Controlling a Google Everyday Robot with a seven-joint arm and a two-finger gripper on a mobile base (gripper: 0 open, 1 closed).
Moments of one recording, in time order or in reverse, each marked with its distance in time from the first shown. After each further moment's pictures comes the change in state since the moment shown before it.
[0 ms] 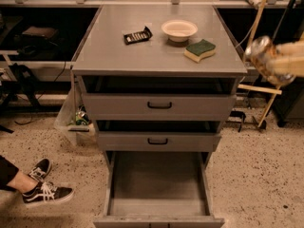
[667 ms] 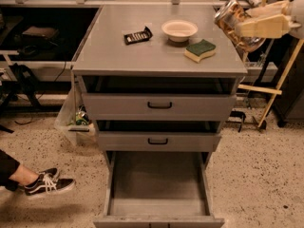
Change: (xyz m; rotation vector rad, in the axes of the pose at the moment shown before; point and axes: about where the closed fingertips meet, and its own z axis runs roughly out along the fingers) arm -0.101 0.004 0.064 -0.002 -0.032 -0.060
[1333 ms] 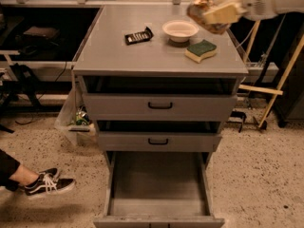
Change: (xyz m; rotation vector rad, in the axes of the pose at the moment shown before) arm -0.023 -0.051 0.090 0.144 0.128 -0.150
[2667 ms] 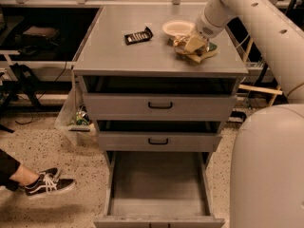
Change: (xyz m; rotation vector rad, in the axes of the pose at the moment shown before) arm 0.104 -0.028 0.142 -0.012 0.570 -0.268
